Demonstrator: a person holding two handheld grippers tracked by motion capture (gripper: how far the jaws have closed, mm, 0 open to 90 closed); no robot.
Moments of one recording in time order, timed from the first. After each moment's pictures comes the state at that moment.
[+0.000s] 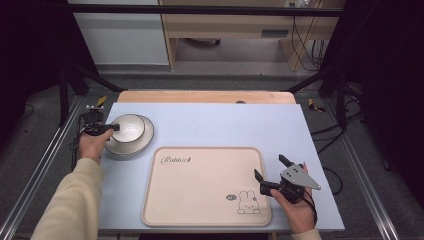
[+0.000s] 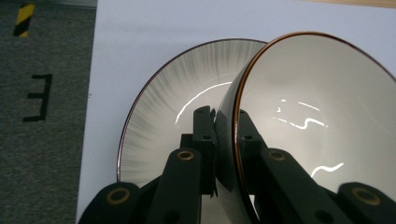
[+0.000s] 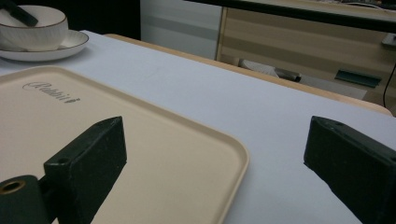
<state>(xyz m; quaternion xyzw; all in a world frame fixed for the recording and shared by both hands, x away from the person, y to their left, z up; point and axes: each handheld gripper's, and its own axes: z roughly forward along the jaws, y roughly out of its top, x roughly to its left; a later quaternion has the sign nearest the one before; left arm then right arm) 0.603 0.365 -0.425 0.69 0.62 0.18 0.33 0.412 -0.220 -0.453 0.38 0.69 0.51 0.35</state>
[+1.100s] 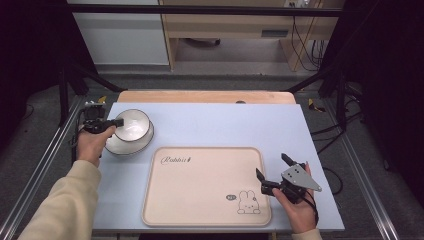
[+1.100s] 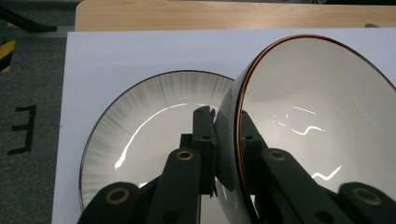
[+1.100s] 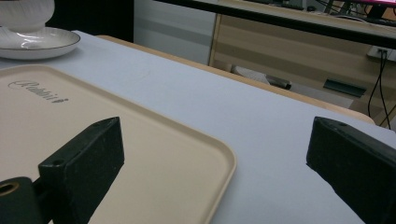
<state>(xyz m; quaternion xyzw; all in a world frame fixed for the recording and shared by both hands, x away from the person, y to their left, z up) 0.585 0.341 -0.392 0.70 0.58 0.18 0.38 0.413 -0.224 -0.453 0.37 0.68 0.50 0.38</state>
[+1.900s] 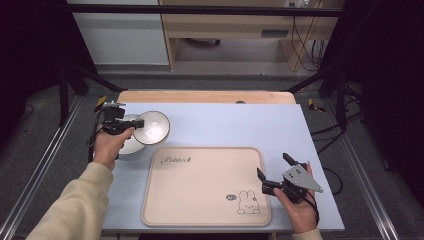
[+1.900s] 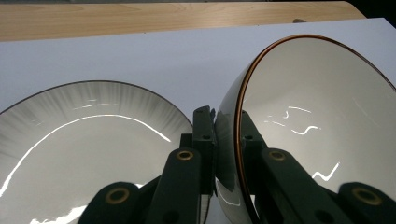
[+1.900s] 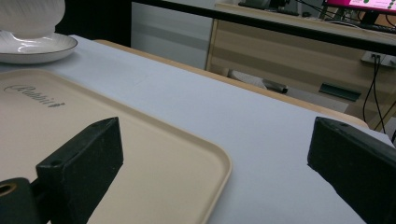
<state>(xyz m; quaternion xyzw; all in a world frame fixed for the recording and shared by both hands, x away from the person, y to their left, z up) 0.576 0.282 -0.382 0.73 0.53 0.14 0.41 0.412 -0.226 -0.453 0.37 0.68 0.51 0.39</state>
